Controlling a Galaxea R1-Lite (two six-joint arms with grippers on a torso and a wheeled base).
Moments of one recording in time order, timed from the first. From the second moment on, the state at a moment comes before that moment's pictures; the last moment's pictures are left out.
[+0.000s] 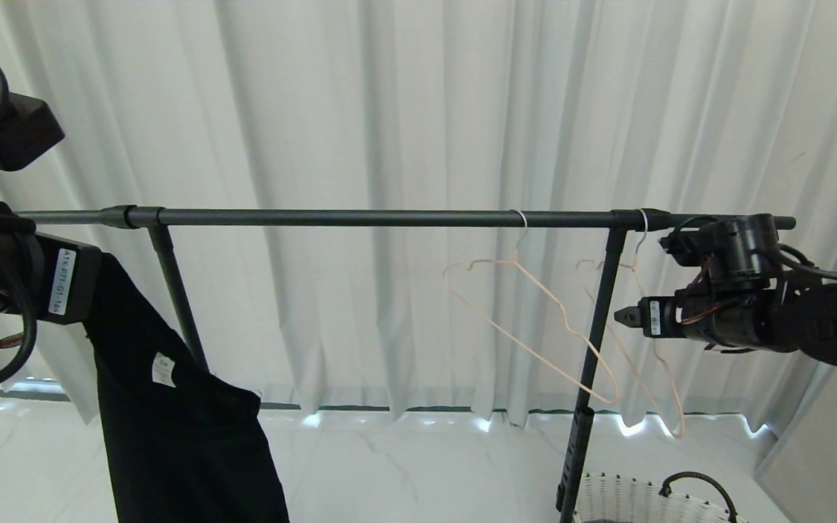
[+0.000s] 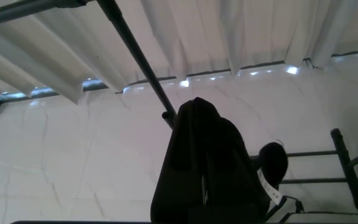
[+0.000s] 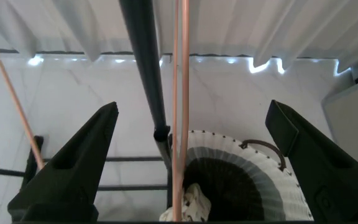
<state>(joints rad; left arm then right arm) -0.20 1.26 -1.19 0.47 0.26 0.18 0.31 1.82 -1.02 -0.20 -0.19 0.19</state>
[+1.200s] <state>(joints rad) -0.20 1.25 -1.18 0.47 0.26 0.18 0.28 1.91 -1.01 -0.27 -0.18 0.24</state>
